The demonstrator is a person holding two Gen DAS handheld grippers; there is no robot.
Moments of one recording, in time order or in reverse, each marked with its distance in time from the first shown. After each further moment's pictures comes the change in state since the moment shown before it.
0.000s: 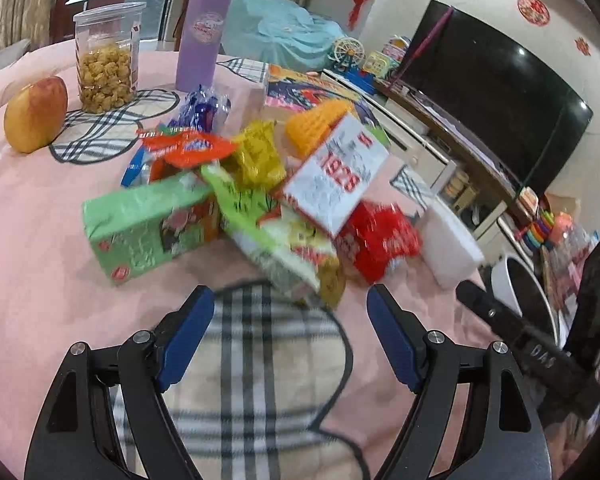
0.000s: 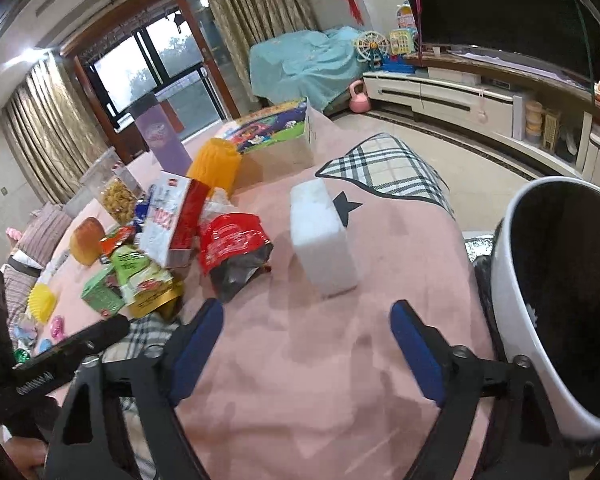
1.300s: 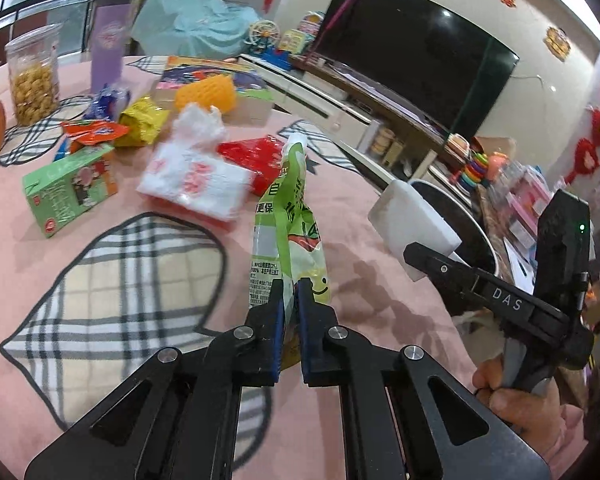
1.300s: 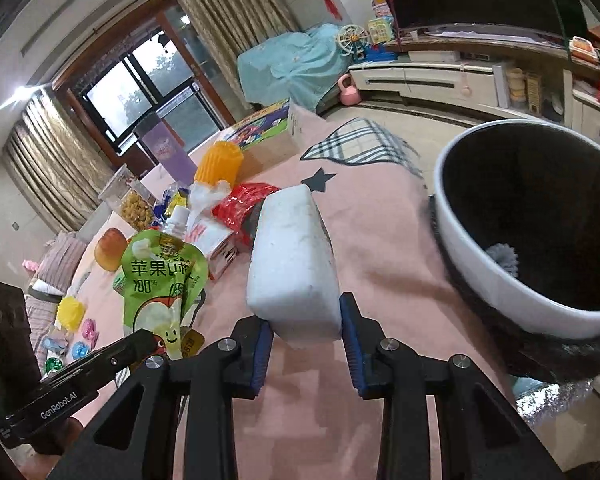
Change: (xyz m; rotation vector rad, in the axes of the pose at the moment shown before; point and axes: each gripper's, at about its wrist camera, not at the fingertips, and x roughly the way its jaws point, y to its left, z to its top) left arm -0.043 -0.058 -0.055 0.194 0.068 -0.220; right arm -0.063 -0.026 -0.040 0.128 -0.010 0.056
